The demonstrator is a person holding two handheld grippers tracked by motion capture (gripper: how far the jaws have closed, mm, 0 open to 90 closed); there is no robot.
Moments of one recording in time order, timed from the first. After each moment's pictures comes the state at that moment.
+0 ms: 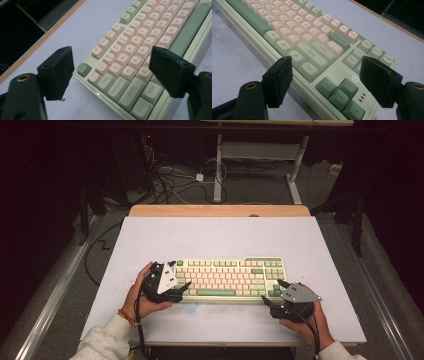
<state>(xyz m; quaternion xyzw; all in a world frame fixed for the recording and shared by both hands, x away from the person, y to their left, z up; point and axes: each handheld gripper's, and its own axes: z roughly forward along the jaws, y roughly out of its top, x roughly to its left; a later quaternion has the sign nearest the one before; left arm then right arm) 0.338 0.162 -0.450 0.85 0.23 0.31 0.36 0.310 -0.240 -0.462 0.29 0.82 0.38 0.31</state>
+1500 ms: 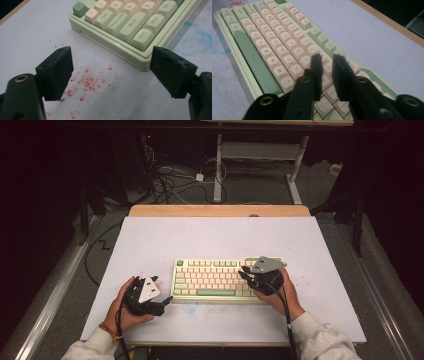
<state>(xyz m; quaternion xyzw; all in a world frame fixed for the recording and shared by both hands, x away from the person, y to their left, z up) 0.321 0.205 -0.477 0.87 0.27 0.26 0.33 0.379 -0.169 -0.439 0.25 0.85 0.39 0.24</state>
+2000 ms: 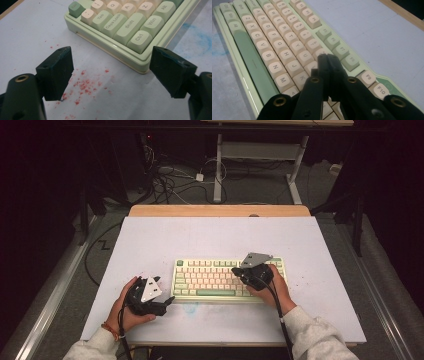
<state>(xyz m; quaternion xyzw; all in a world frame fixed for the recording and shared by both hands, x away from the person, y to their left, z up) 0.326 0.201 -0.480 0.87 0.28 0.25 0.33 0.396 -0.147 -0.443 0.24 0.88 0.36 0.21</state>
